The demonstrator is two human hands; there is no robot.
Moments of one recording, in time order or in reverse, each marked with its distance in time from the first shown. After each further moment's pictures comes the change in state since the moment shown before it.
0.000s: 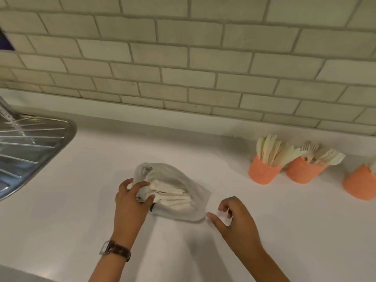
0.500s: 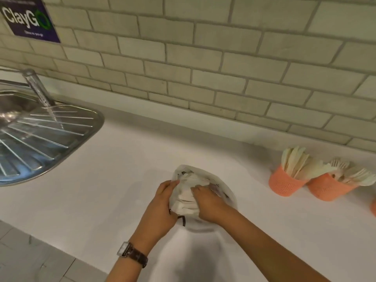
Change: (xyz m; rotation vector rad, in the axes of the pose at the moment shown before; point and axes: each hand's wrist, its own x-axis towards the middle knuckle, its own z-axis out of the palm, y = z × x) left_hand -0.028 0.010 -0.016 -0.185 -0.309 0.158; right_hand 0.093 -0.029 0.103 -0.627 -0.664 -0.271
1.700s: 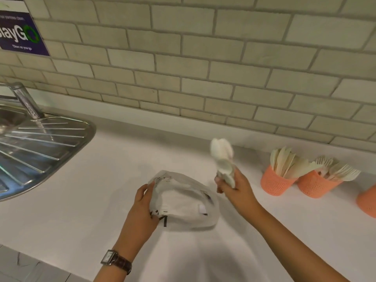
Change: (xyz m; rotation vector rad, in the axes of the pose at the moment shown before) left_hand 0.003 -0.027 -0.019 0.162 0.083 -0.094; right_hand -0.079 0.022 -0.072 0.949 0.670 -0.037
